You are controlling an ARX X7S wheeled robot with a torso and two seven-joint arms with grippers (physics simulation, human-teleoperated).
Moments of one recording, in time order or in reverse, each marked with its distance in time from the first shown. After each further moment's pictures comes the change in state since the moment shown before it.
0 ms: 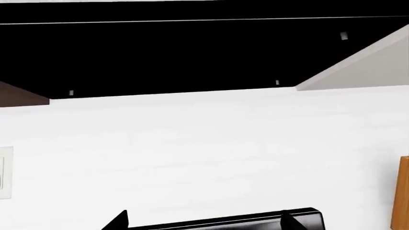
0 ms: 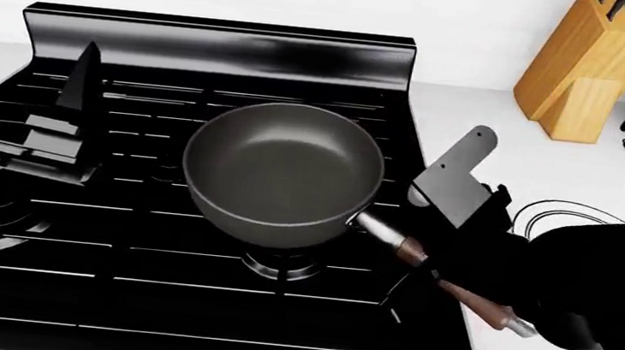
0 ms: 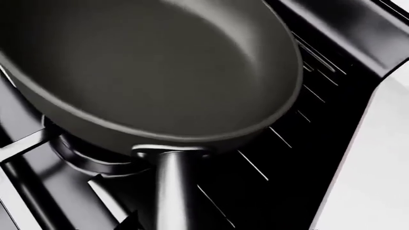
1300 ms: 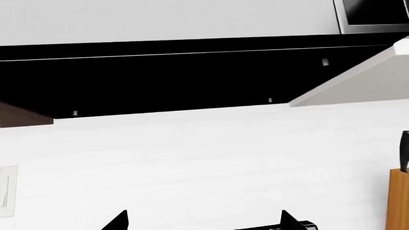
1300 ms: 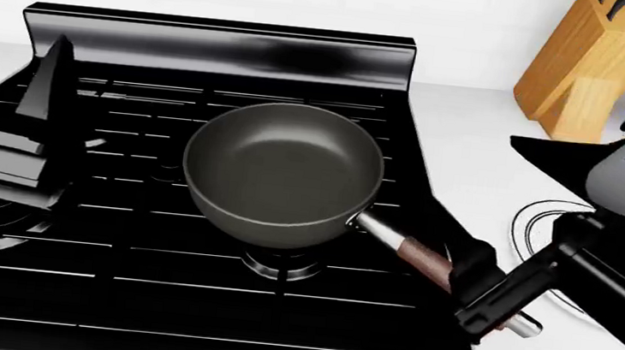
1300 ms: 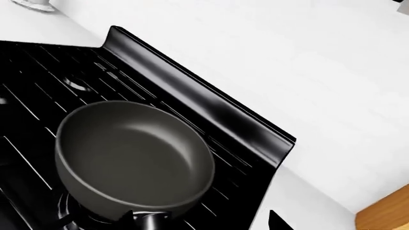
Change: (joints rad) left arm 0.066 -0.077 -0.116 0.128 -0.122 0.009 -0.084; right arm 0.165 0.440 0.218 -0.486 0.178 -0.162 0.163
